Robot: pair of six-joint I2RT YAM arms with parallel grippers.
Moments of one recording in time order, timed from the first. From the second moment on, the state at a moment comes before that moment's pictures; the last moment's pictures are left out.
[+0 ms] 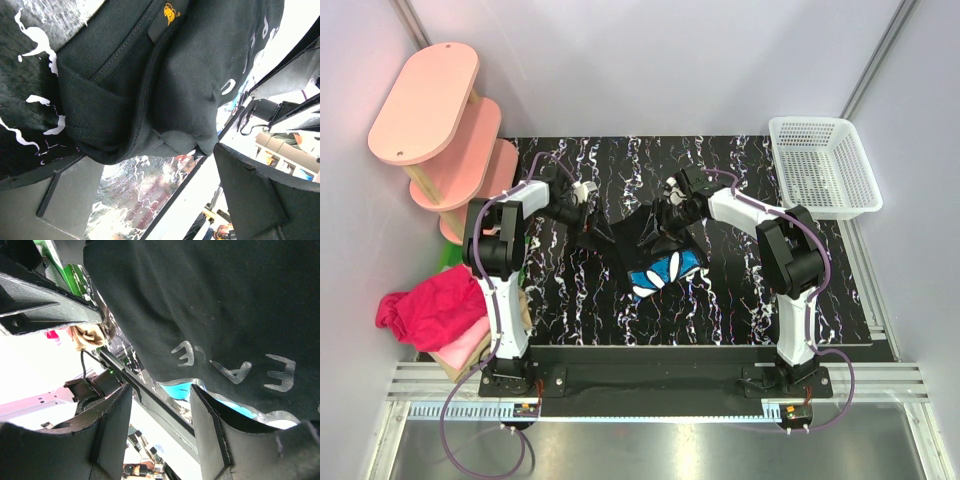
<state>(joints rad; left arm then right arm) -0.10 2.13 1.48 -0.81 0.87 -0.04 0.49 2.04 1.48 -0.52 -0.70 0.70</state>
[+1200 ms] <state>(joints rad) -0.24 2.20 1.60 -0.78 0.81 -0.11 0.49 2.07 1.38 -0.41 -0.71 0.74</state>
